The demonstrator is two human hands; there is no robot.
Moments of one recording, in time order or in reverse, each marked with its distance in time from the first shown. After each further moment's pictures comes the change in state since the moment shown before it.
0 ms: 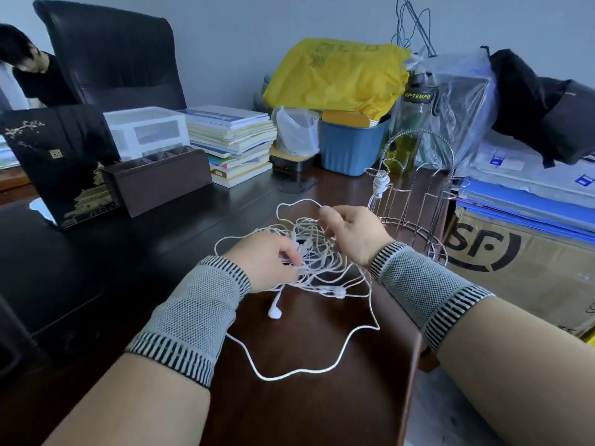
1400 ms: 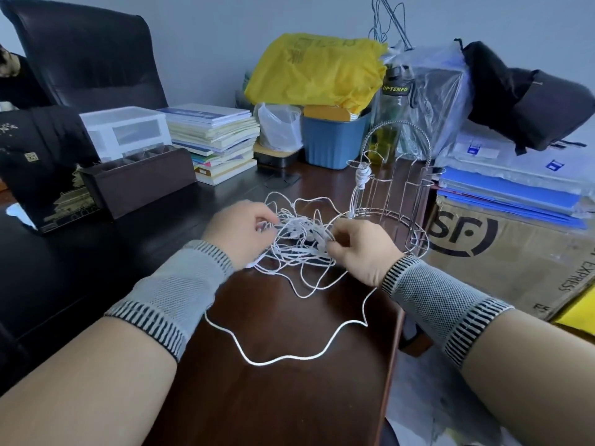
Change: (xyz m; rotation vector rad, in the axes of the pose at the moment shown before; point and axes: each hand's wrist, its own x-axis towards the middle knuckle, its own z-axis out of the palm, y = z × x) left_hand 0.010 -0.003 -0.008 -0.013 0.329 0.055; right_hand -0.043 0.021 -0.017 -0.281 -0.008 -0.089
